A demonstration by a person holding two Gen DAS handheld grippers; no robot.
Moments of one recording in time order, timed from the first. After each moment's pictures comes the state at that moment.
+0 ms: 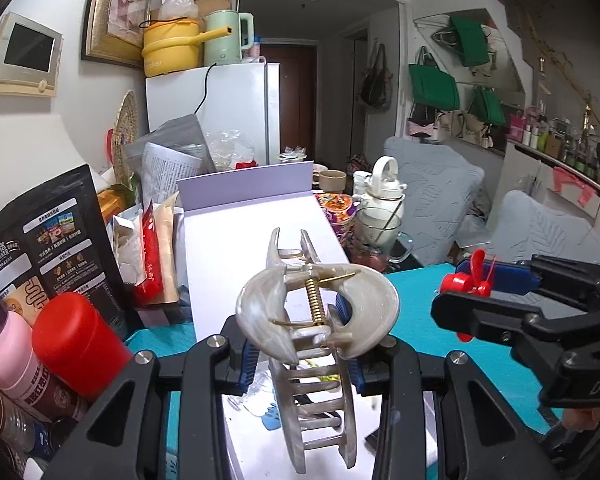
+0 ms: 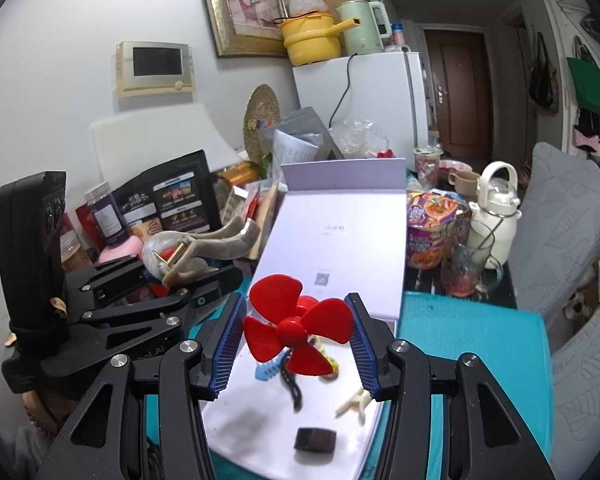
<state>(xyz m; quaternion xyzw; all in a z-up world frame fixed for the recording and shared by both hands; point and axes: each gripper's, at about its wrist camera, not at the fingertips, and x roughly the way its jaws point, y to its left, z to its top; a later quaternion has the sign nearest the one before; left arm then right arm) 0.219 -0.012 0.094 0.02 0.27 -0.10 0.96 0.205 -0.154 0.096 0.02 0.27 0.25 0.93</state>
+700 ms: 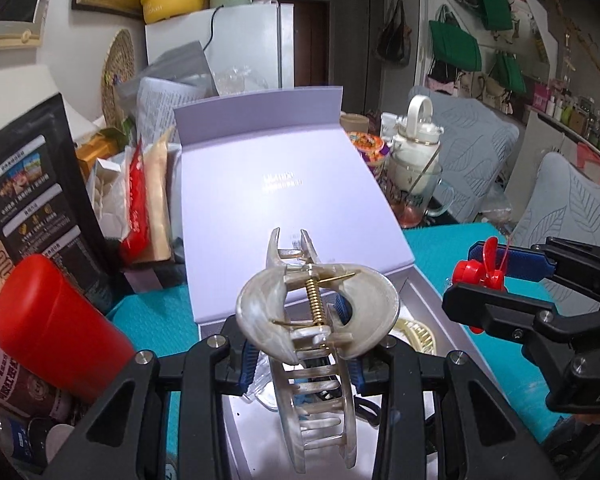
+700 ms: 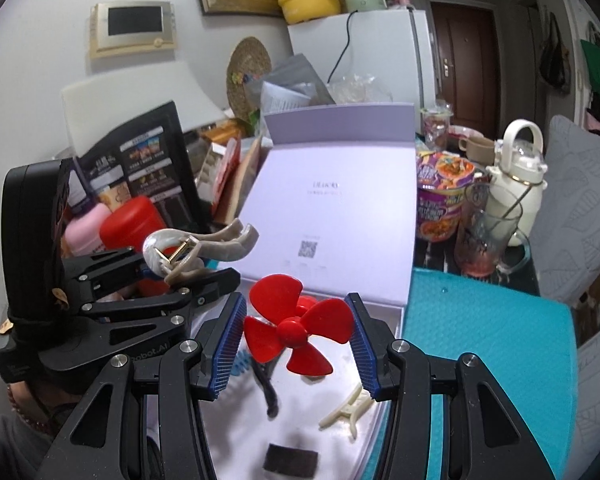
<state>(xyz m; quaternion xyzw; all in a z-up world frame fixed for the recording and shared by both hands) 0.271 -0.004 0.033 0.03 0.35 -0.08 0.93 0.261 -0.143 0.040 0.00 0.33 0.26 0.91</state>
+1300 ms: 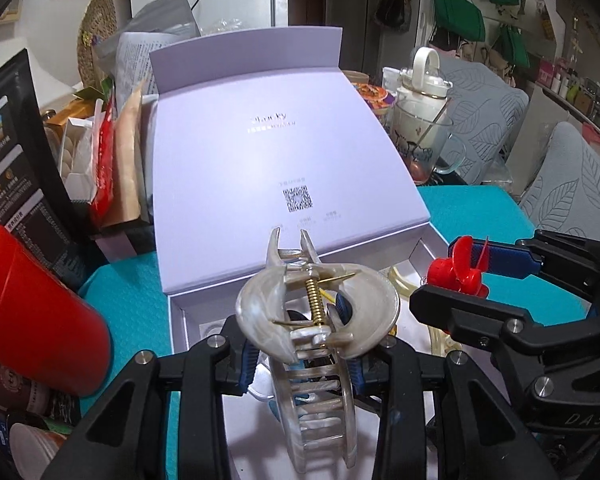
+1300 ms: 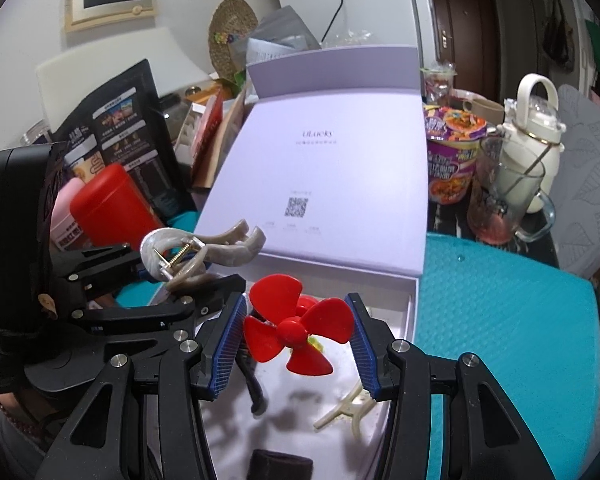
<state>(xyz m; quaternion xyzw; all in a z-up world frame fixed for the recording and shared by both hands) 0.291 -0.011 -0.005 0.03 0.41 -0.09 0.91 0.288 -0.133 -0.002 0.00 0.38 0.25 0.89</state>
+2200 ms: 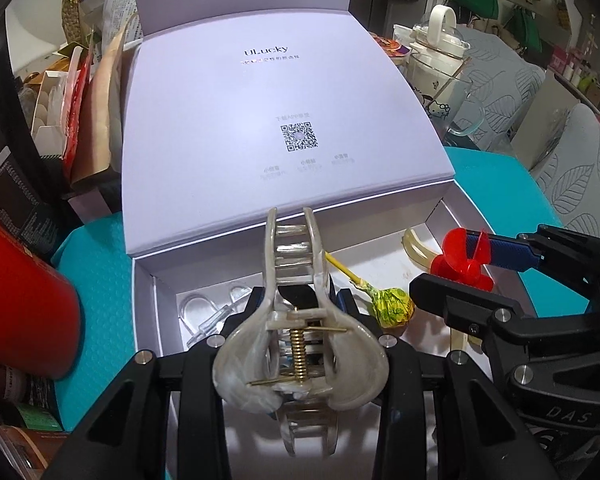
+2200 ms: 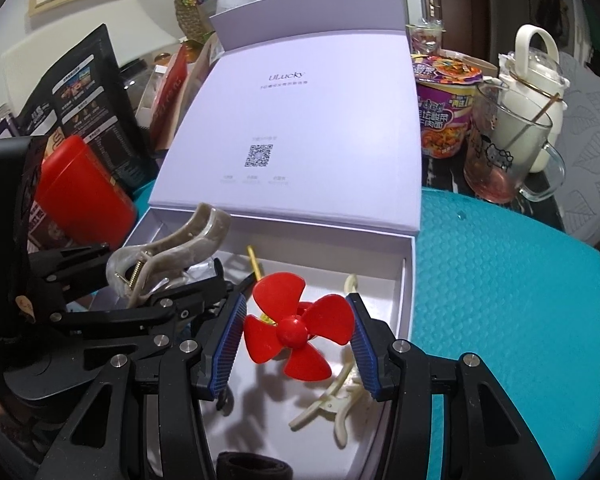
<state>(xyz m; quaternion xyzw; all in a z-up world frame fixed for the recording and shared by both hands) 0.303 -0.012 -0.041 0.03 0.48 -0.08 0.87 0.310 -0.132 -0.036 -0.01 0.44 0.22 0.87</state>
